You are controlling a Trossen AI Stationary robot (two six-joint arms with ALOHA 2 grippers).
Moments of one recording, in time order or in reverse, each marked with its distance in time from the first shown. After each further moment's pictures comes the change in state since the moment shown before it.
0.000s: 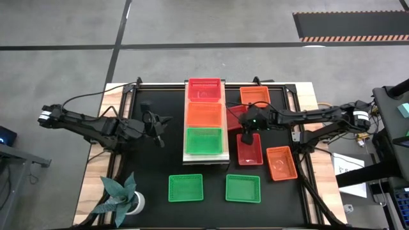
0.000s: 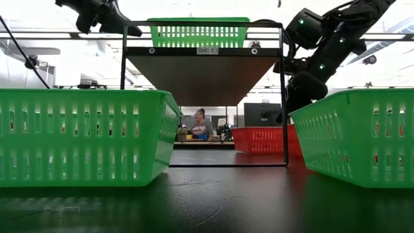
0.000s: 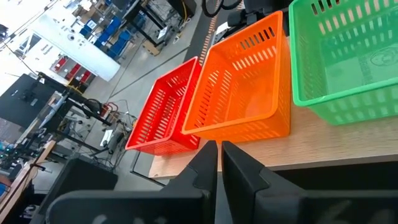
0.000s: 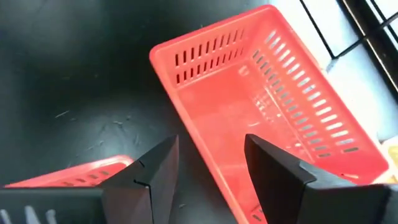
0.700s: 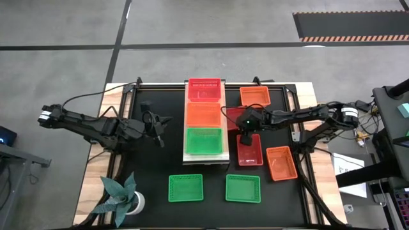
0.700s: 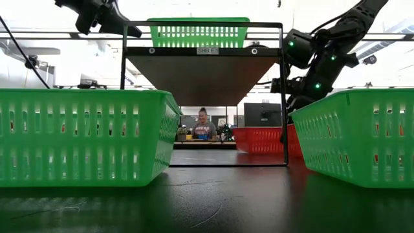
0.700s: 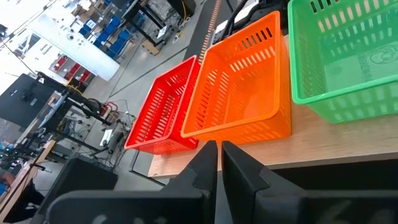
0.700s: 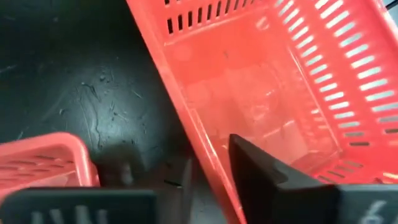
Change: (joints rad) left arm 0.000 0.000 -0.004 0.000 0.000 0.000; right arm -0.023 0.150 0.000 0.017 -0.002 -0.049
